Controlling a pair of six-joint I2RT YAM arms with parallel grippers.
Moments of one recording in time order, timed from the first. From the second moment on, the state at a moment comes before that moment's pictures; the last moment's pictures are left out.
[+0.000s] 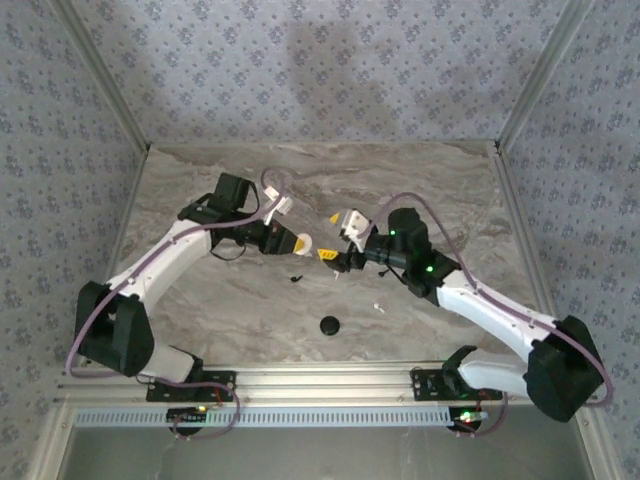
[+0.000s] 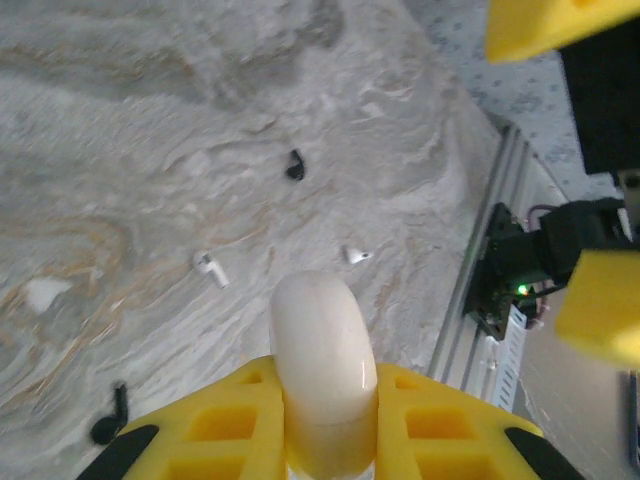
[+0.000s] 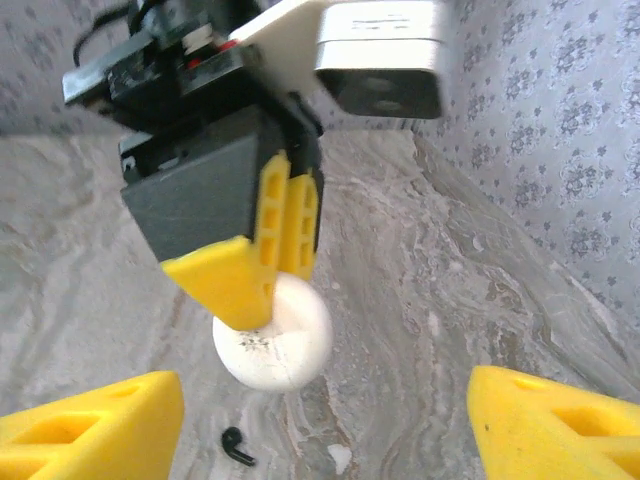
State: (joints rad) left arm -0.42 1.42 1.11 -0.61 0.87 0.05; right arm 0.64 1.16 0.73 0.19 -0.48 -0.32
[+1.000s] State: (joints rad) left arm -0.43 1.20 0.98 -0.45 1.09 0.34; right arm 0.63 1.33 1.01 -0.12 -0.92 -0.34
